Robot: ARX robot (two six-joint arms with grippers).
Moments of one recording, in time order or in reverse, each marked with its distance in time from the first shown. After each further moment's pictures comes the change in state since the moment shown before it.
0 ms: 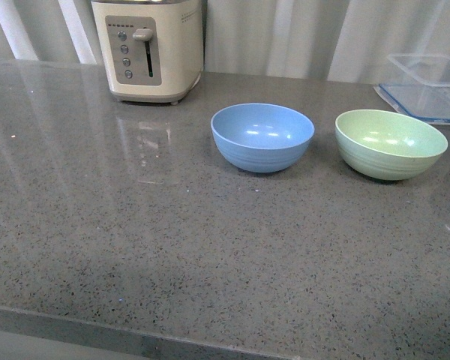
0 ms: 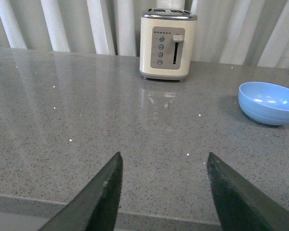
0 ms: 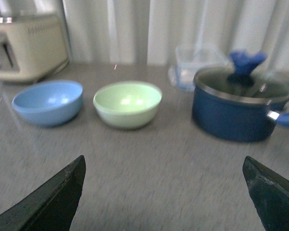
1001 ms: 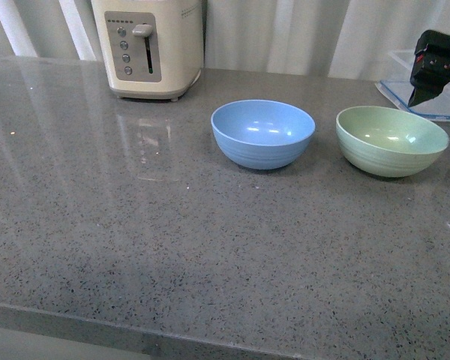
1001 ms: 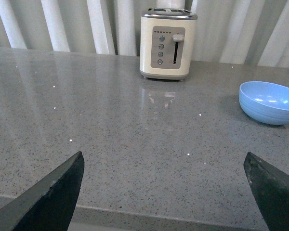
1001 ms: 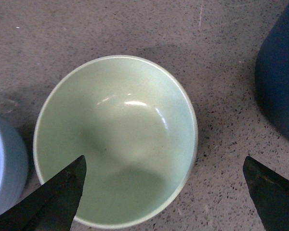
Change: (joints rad) left arm 0.000 0.000 0.000 0.000 0.000 0.002; right arm 0.047 1.742 1.222 -0.213 0.082 0.353
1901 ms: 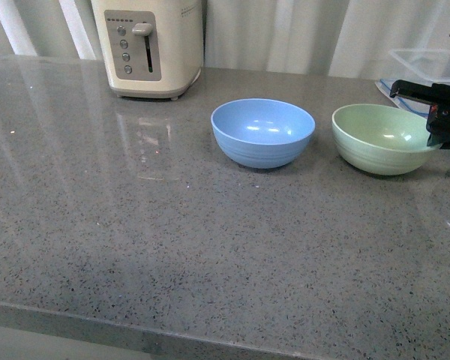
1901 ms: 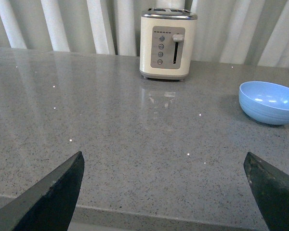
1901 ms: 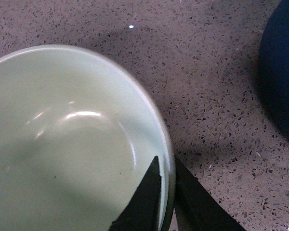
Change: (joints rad) left arm 0.000 0.000 0.000 0.000 0.000 0.000; right arm -0.003 0.158 0.080 -0.003 0.070 0.011
